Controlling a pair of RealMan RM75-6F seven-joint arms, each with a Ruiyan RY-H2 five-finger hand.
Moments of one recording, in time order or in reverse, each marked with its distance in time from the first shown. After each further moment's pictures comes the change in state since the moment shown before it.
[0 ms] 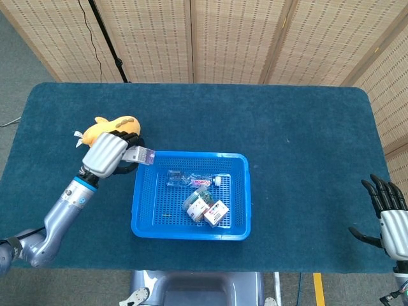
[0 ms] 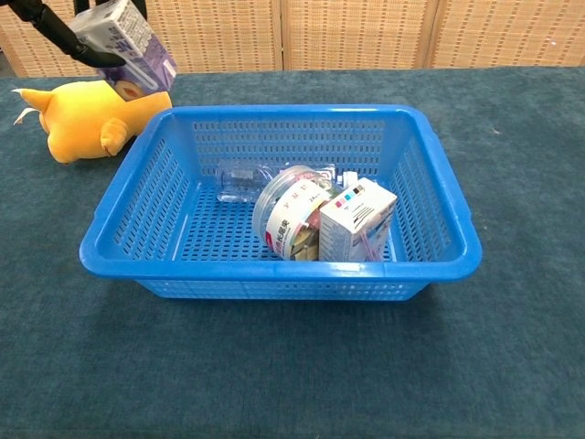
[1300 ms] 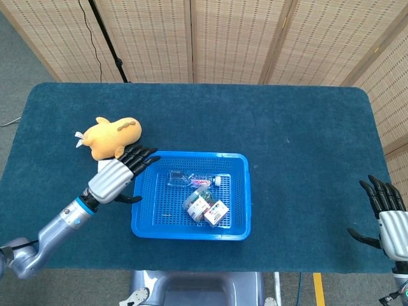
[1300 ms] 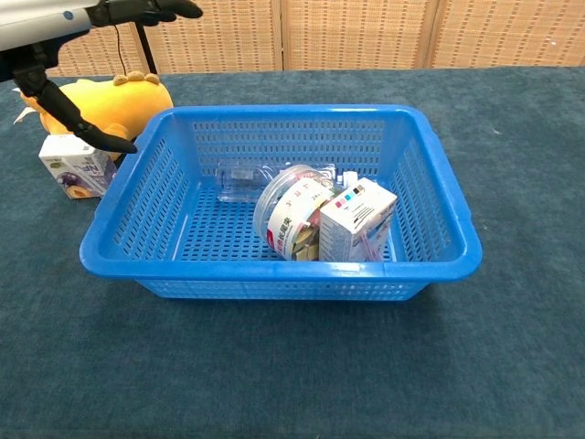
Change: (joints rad) left arm 0.024 -0.037 0.145 0.047 0.362 0.078 -0.283; right arm -0.001 0.006 -0.002 -0.010 -0.001 0.001 0.004
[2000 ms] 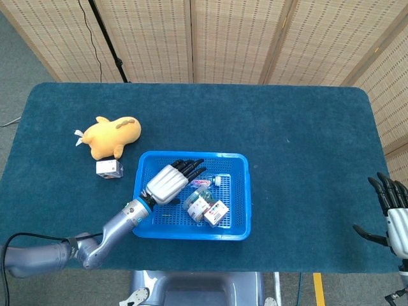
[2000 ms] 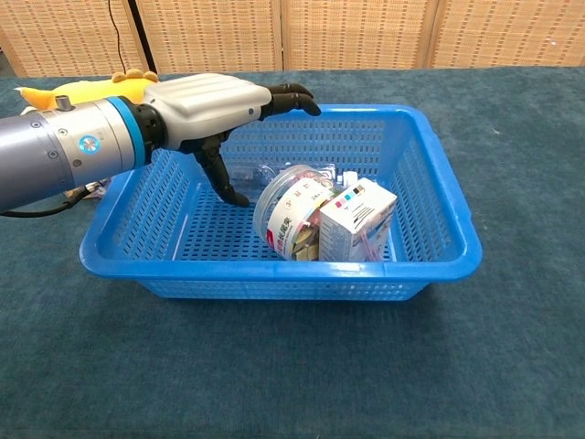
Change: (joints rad) left arm -0.174 -0.327 -0.114 0.081 -0.361 -0.276 0.534; right arm 0.002 0.009 0.014 0.022 0.028 -0.007 0.048
